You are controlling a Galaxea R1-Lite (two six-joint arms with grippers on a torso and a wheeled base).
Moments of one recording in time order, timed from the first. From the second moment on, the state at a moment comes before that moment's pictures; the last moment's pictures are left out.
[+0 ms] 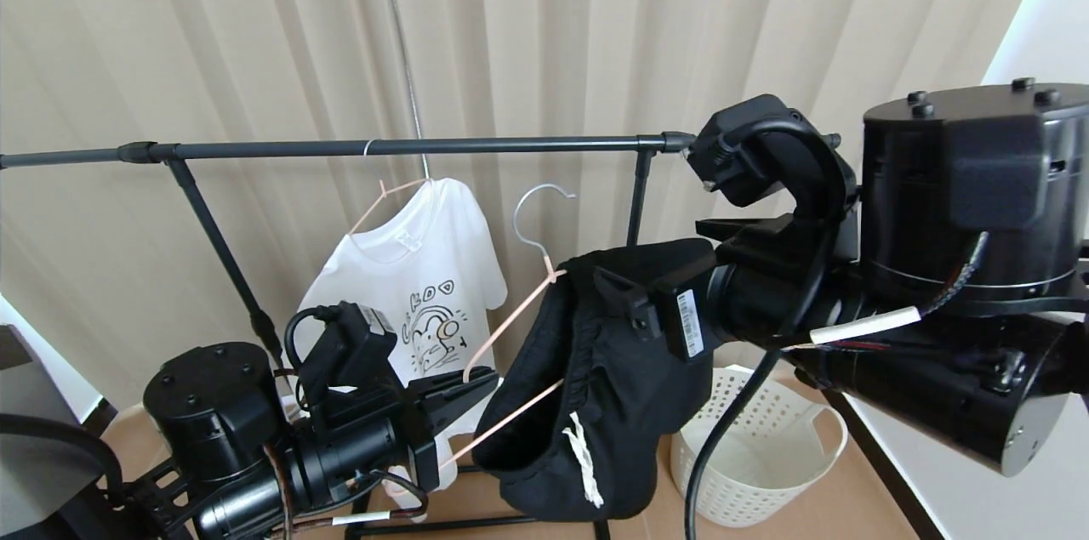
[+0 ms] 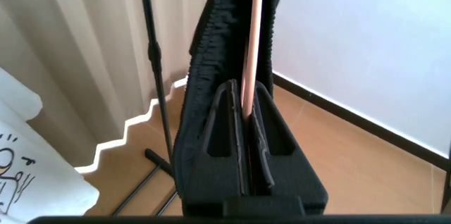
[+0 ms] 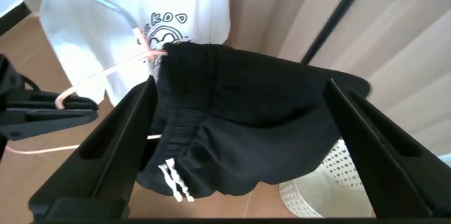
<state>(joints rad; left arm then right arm) -0.50 1.89 -0.22 -1.57 -0.45 0.01 0.91 1.59 -1.04 -0.22 -0.47 0.00</state>
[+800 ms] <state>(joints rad) -0.39 1.92 -0.23 -1.57 -0.82 0.05 0.40 1.63 -1.50 0.71 0.52 -0.82</state>
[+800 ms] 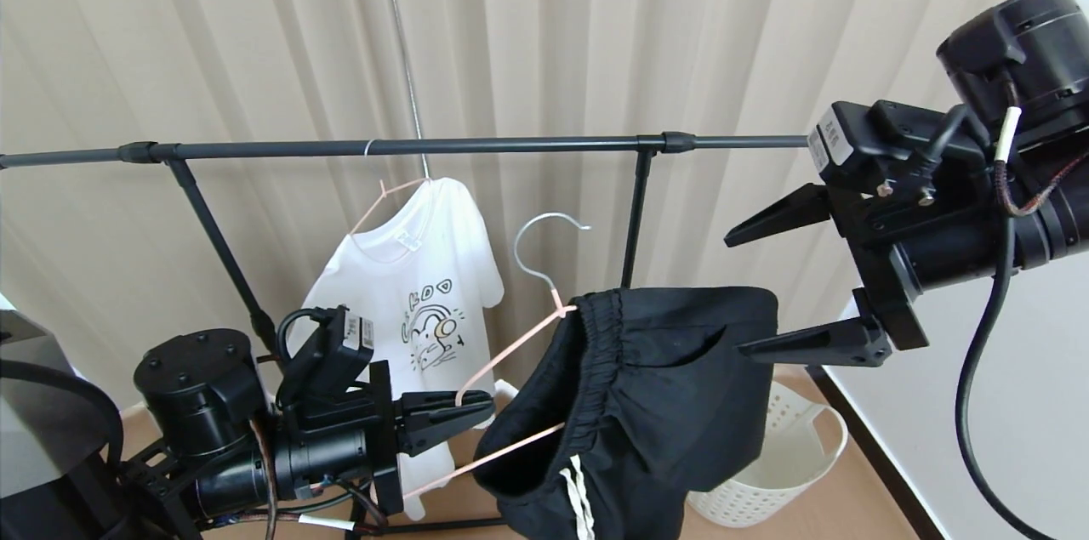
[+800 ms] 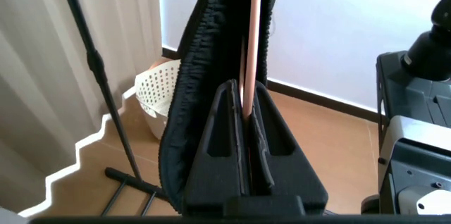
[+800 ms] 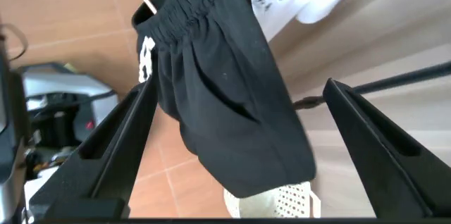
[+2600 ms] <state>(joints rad) -0.39 1.92 -0.22 -1.57 -0.89 0.11 0.36 1.88 -1.73 1.06 0.62 -1.03</state>
